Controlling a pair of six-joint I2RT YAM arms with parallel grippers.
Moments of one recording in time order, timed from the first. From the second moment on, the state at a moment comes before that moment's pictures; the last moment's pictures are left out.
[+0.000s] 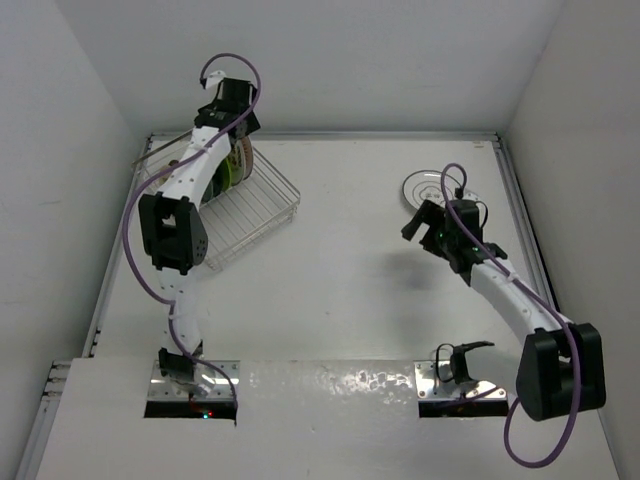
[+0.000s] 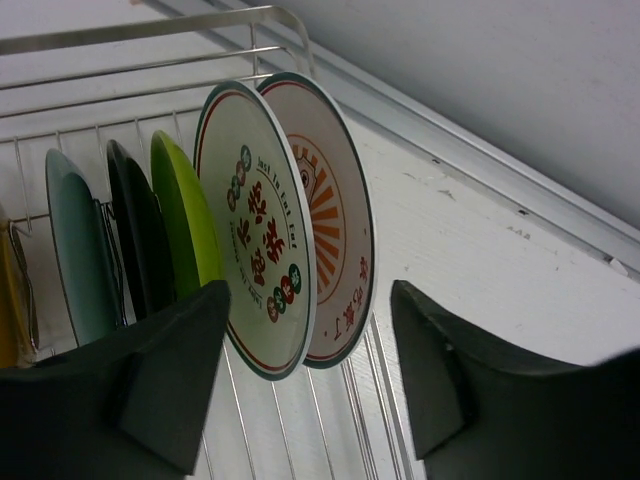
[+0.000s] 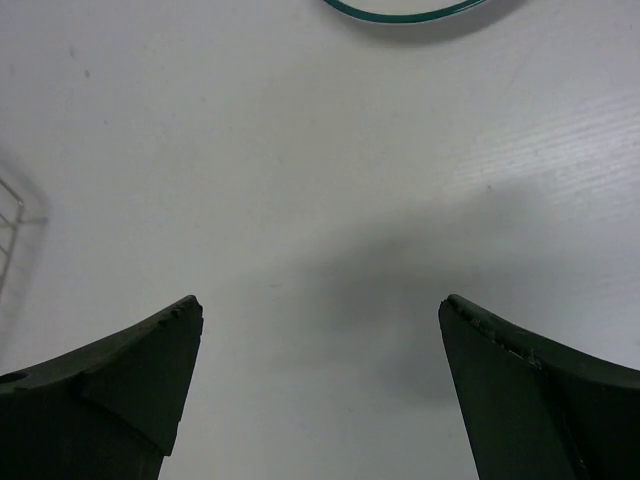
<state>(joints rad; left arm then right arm) -0.19 2.16 2.14 -0.65 -0.49 -0.54 0.15 1.17 0.64 -0.16 0.04 0.60</state>
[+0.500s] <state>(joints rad) -0.17 2.17 2.02 -0.57 -0.46 -0.58 0.15 1.09 0.59 -0.18 0.01 0.58</state>
